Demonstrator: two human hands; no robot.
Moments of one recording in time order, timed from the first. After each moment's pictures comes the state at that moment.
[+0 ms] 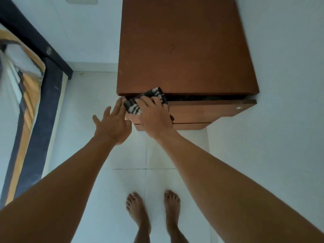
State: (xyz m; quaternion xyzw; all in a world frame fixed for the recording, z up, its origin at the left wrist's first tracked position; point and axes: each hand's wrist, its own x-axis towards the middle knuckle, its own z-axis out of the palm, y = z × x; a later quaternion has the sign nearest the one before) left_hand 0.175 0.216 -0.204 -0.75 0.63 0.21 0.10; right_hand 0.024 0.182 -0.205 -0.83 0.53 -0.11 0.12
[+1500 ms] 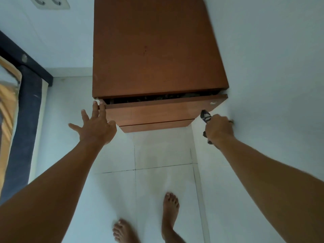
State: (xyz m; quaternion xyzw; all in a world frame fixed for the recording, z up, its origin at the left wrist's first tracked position) left_hand 0.149 0.212 -0.203 -0.80 0.56 0.18 0.11; right_hand -0.216 0.199 -0.186 -0.54 0.82 0.08 0.15
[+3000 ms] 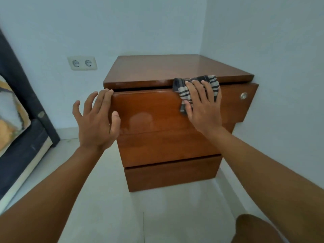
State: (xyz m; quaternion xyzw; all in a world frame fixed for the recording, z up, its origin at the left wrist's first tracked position) left_hand 0.200 0.201 -0.354 -0.58 0.68 -0.25 -0.37; right_hand -0.125 0.141 -0.358 -0.69 0.57 -0.32 -0.31
